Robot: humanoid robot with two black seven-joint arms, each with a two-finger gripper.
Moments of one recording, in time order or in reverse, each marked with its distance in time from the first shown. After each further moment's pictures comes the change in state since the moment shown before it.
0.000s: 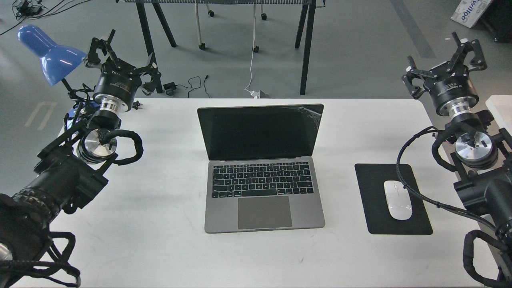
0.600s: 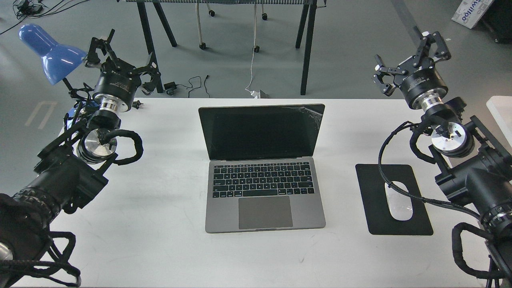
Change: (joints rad) left arm 0.002 -0.001 -0.001 0.002 0.001 0.000 -0.001; right arm 0.154 0.085 -0.238 -0.086 0.000 -0.014 0.000
